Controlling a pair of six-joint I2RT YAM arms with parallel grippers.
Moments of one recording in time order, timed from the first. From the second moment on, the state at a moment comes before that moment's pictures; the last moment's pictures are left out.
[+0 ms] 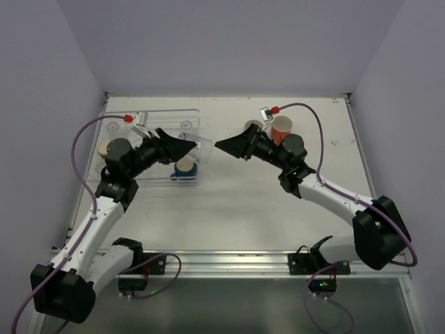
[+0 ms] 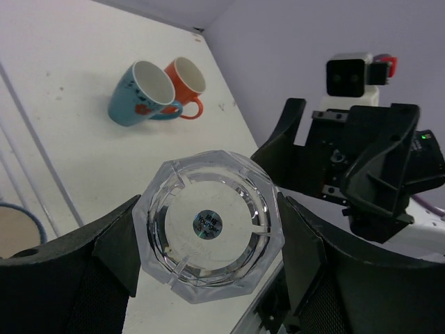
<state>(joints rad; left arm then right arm) -0.22 0.93 0.72 0.13 0.53 -0.79 0.57 1.34 0.79 0.73 -0.52 1.06</state>
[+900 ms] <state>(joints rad) -0.31 0.93 0.68 0.34 0.60 -0.93 0.67 1.42 0.77 1.03 -0.57 1.23</state>
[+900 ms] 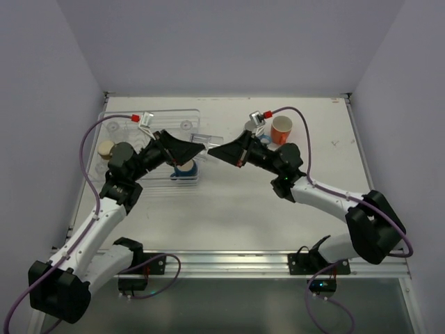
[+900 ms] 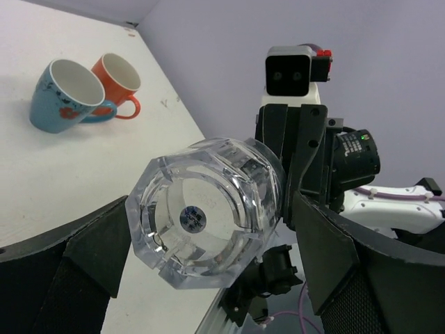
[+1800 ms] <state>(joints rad) -0.32 0.62 0.71 -0.33 0.25 -0.29 0.11 1.38 1.33 -0.51 0.17 0.29</state>
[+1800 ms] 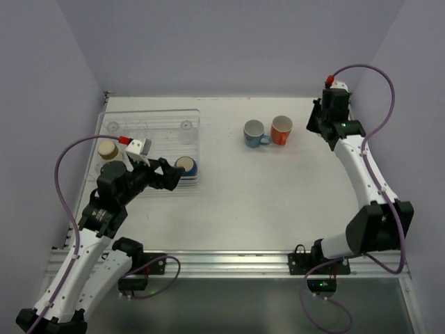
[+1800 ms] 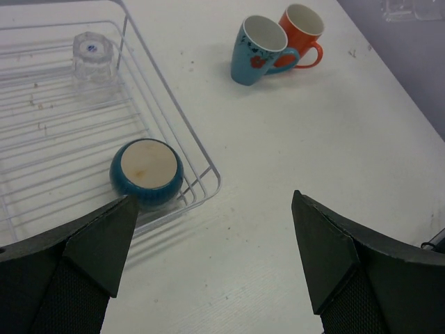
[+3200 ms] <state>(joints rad) -0.45 0.64 0.69 -0.35 0.12 -0.23 0.04 2.07 1.72 -0.69 0.09 0.19</state>
